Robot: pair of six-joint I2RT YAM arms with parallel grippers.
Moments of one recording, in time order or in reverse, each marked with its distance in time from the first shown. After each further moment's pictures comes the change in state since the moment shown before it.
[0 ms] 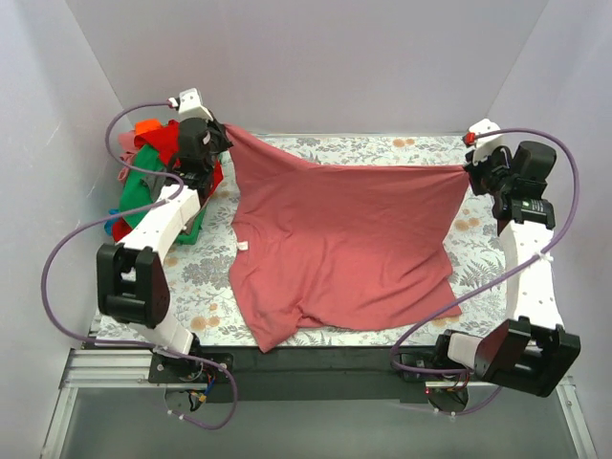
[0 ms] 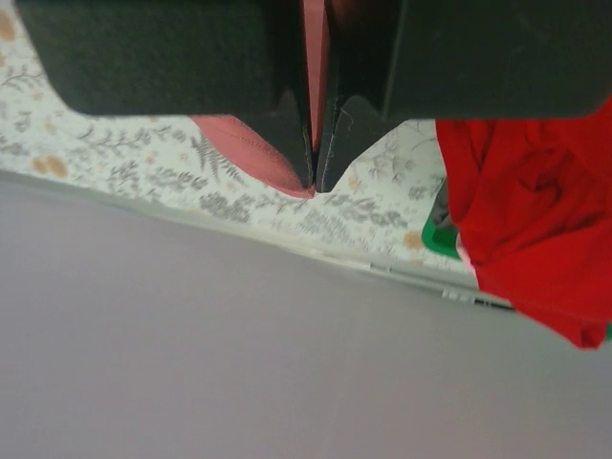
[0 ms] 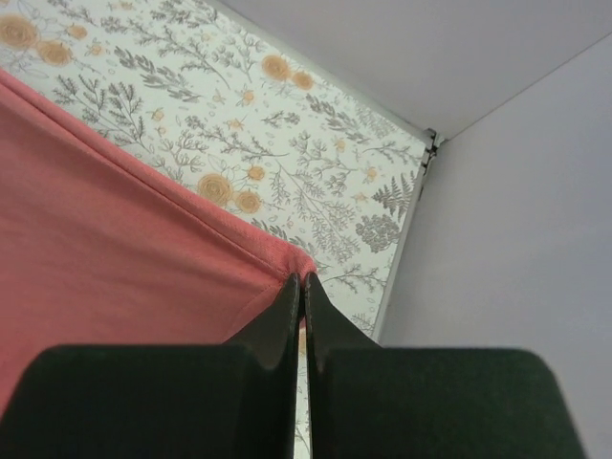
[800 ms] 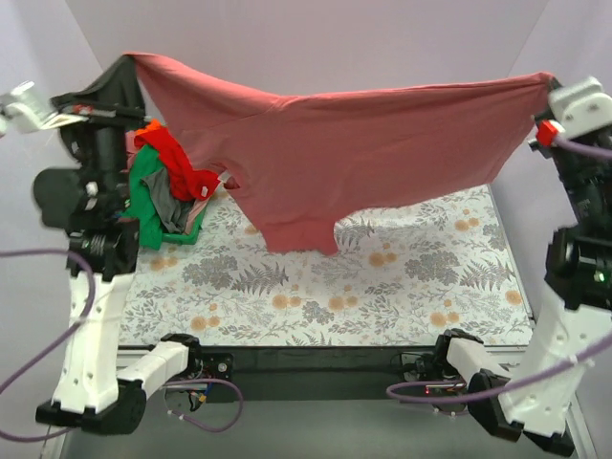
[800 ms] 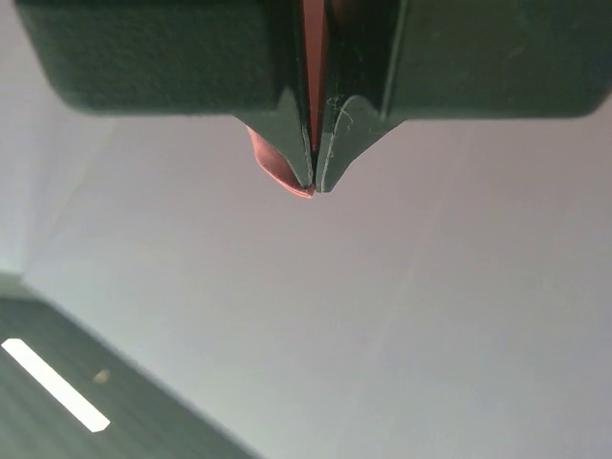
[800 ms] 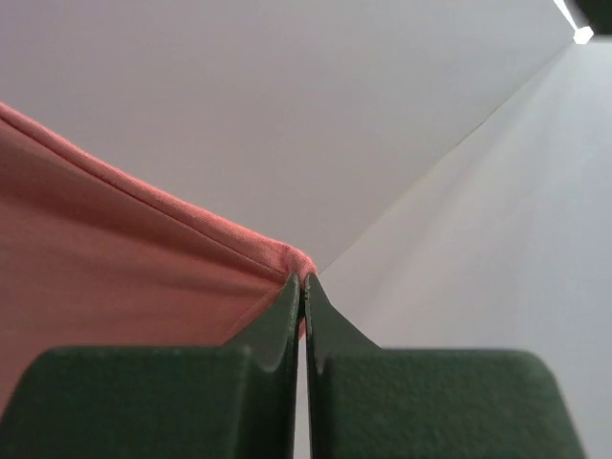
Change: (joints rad) left arm 0.029 -0.522 0.210 -0.025 0.065 -0.134; right arm 0.006 -0.132 0.656 -0.106 -0.021 0.011
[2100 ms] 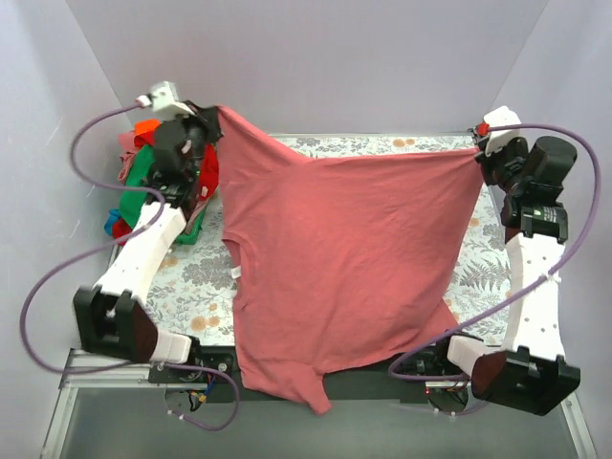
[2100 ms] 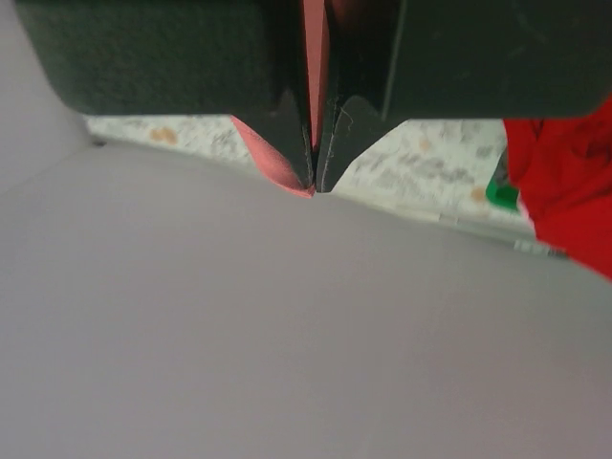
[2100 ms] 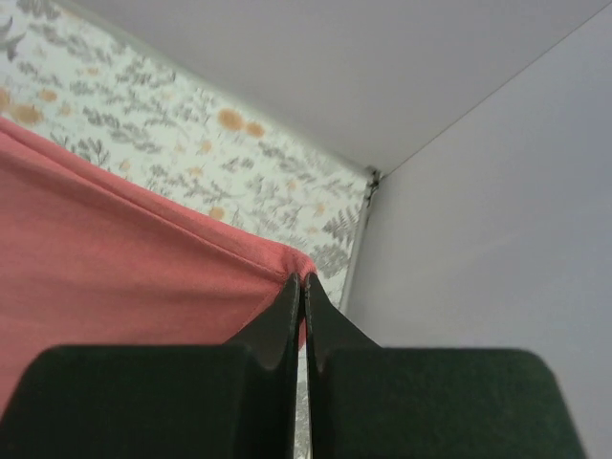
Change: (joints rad) left arm -0.028 0.284 -0.245 0.077 -0.002 0.019; right arm 0.001 0.045 -0.550 0.104 0.067 0.019
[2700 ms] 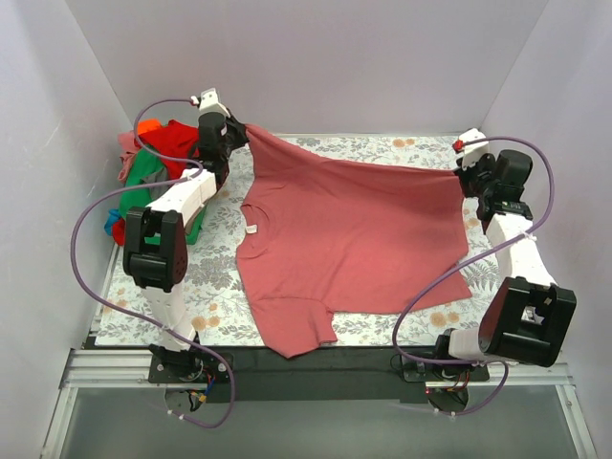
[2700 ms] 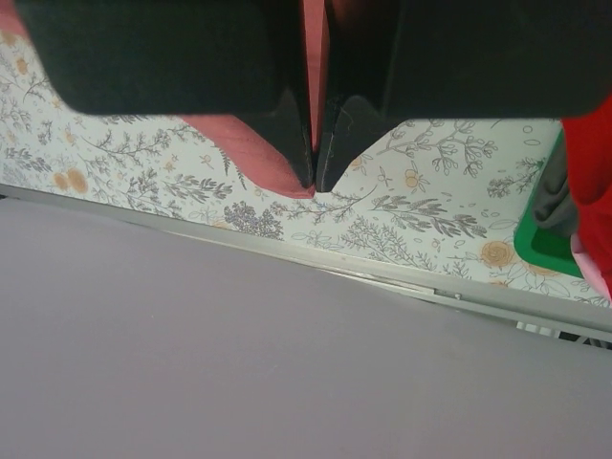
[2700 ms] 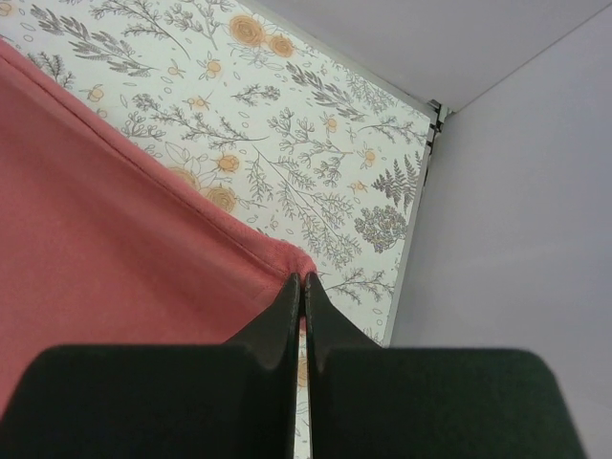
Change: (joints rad) left arm 0.000 0.578 0.209 0.009 0.053 0.010; right arm 0.011 0.267 -0.271 0.329 0.038 -0.014
